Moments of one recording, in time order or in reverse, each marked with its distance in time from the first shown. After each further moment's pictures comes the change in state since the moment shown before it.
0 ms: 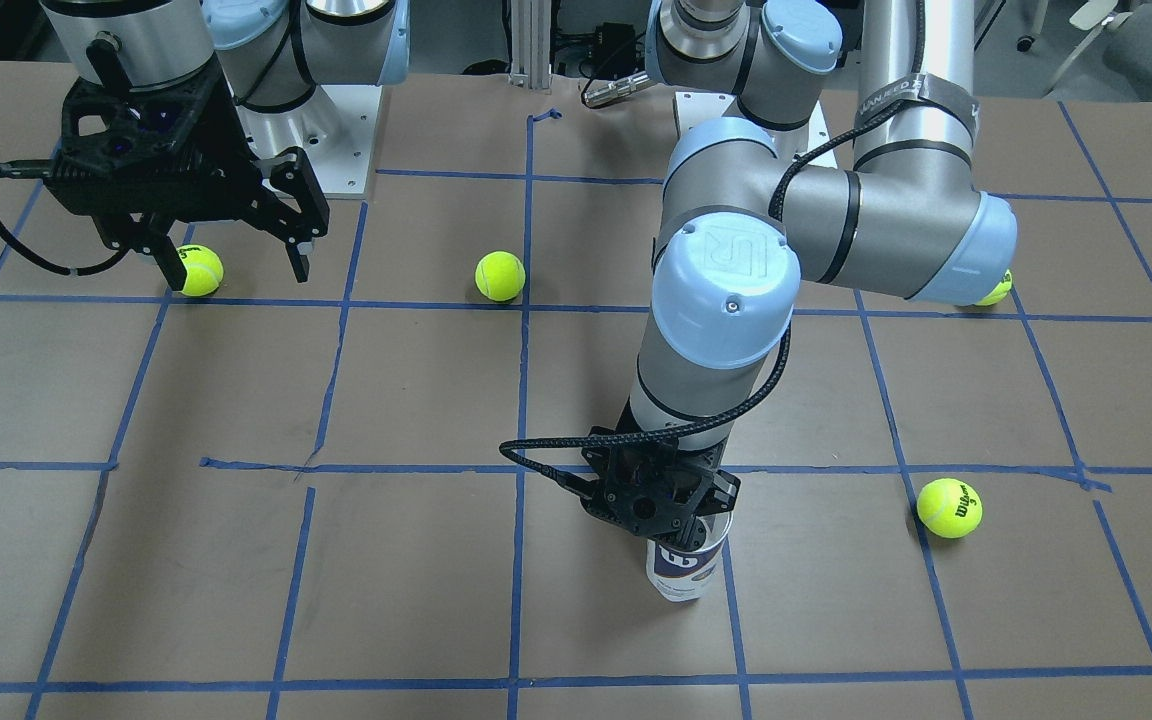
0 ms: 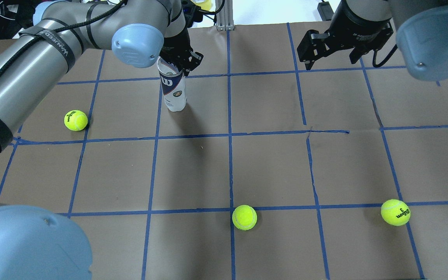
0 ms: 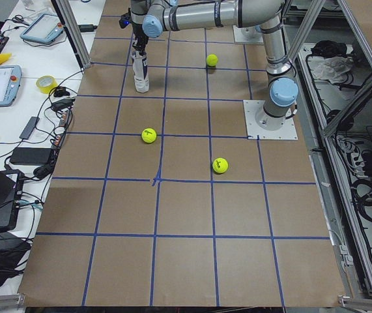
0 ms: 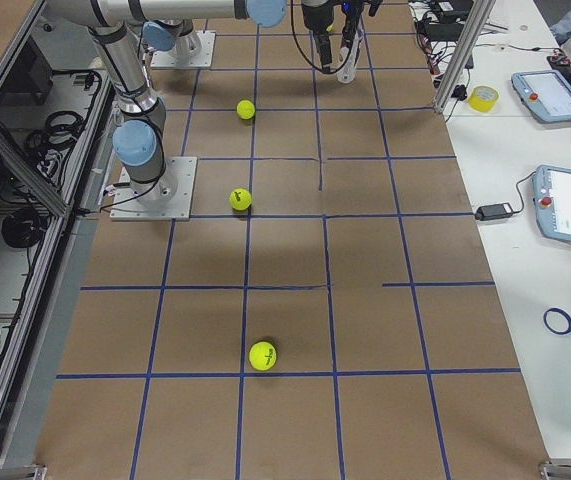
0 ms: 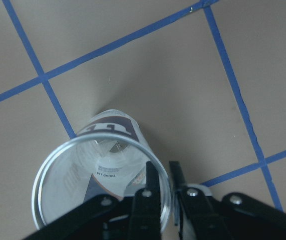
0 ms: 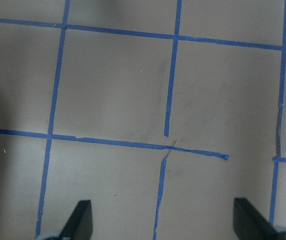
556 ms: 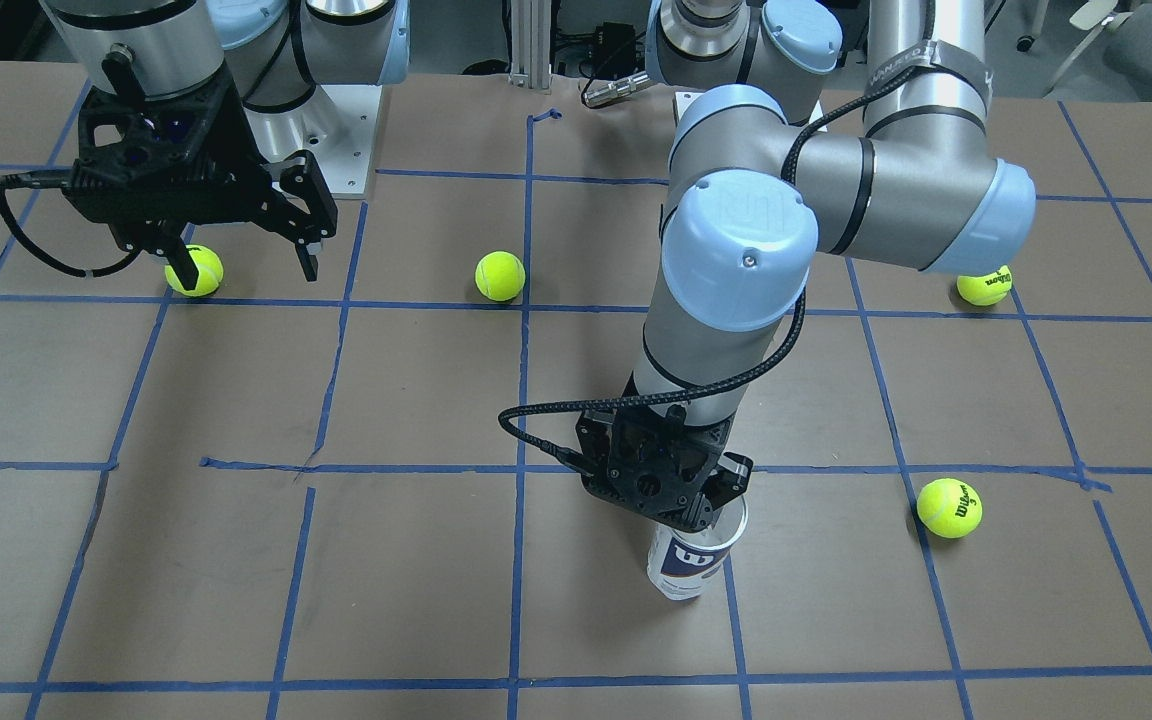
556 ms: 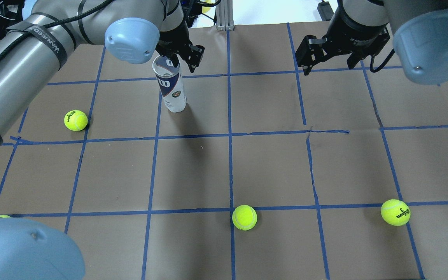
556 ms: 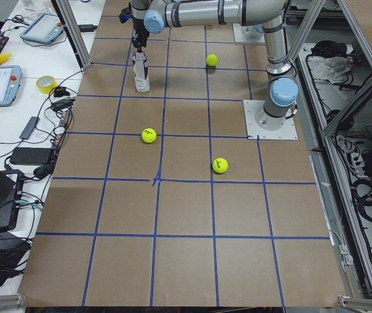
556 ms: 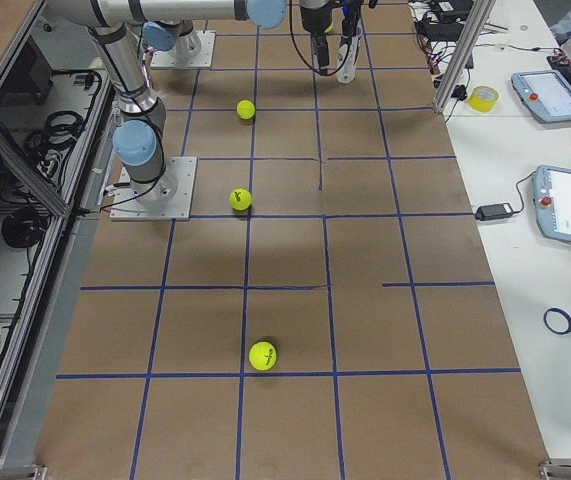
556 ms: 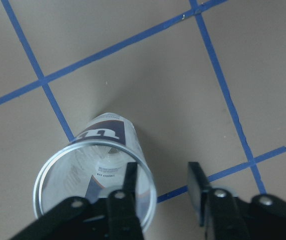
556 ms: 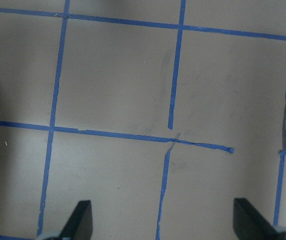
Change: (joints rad) left arm 0.001 0.037 0.009 -0.015 -0.021 -0.001; right arm 0.003 -0.002 0.027 0.014 0.007 0.003
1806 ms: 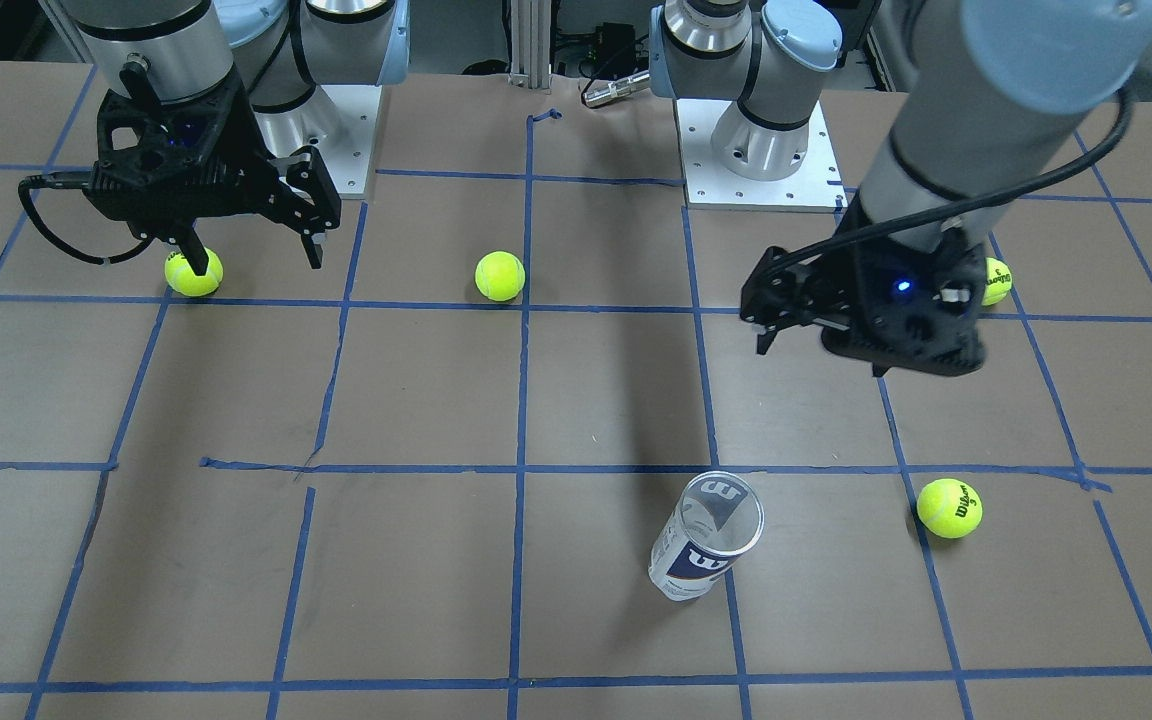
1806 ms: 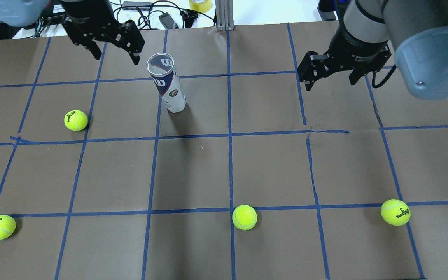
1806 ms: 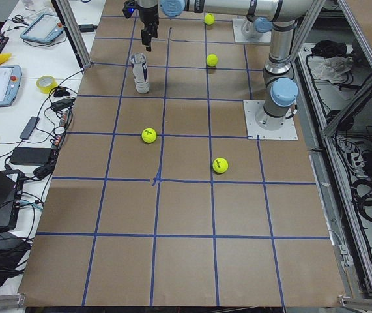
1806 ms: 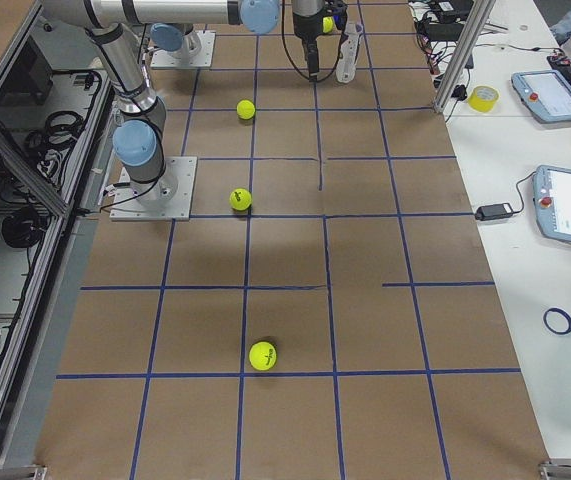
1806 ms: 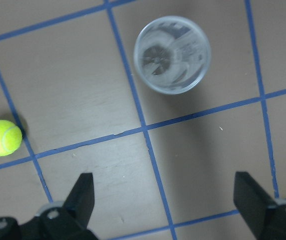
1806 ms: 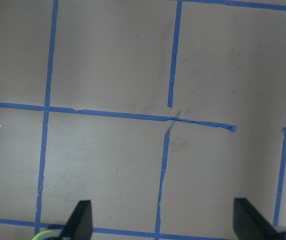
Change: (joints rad) left arm 0.210 0.235 0.018 -0.381 0.010 -0.010; right arm -0.004 -0.029 0.038 0.030 -0.005 0.011
